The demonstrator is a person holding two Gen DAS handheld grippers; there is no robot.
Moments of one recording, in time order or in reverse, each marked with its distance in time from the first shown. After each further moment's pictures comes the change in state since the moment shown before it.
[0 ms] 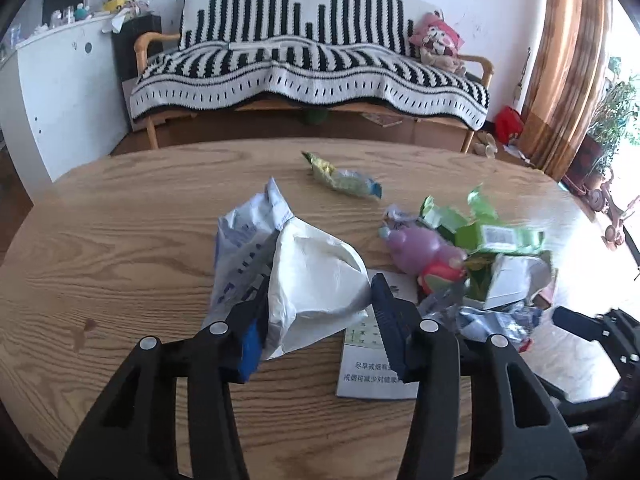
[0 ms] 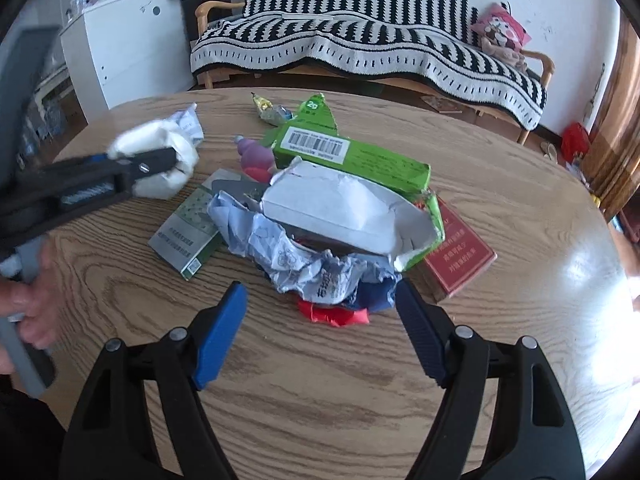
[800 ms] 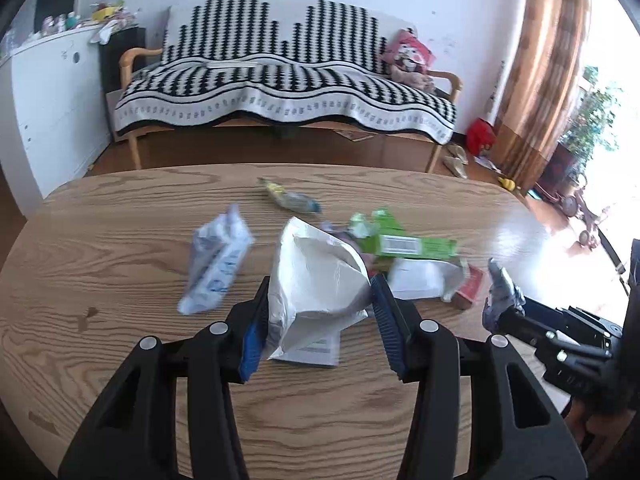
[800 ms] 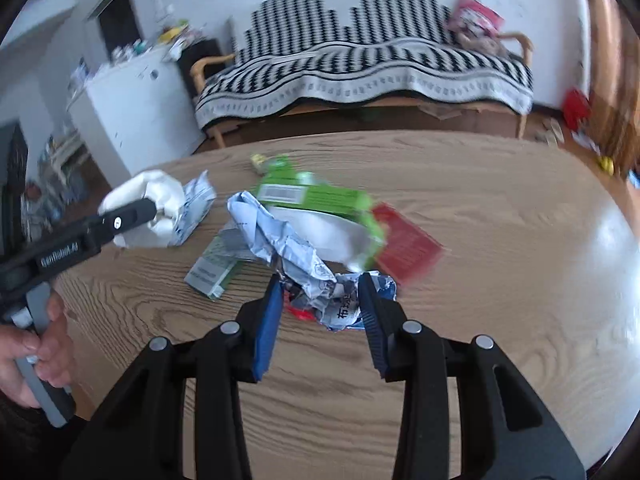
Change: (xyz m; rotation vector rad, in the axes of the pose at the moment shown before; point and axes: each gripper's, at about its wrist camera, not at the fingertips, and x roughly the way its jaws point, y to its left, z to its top) left arm -0.064 -0.045 0.000 0.011 -0.035 -0.099; right arm -0.072 -0.093 -0.016 0.258 -0.107 0.162
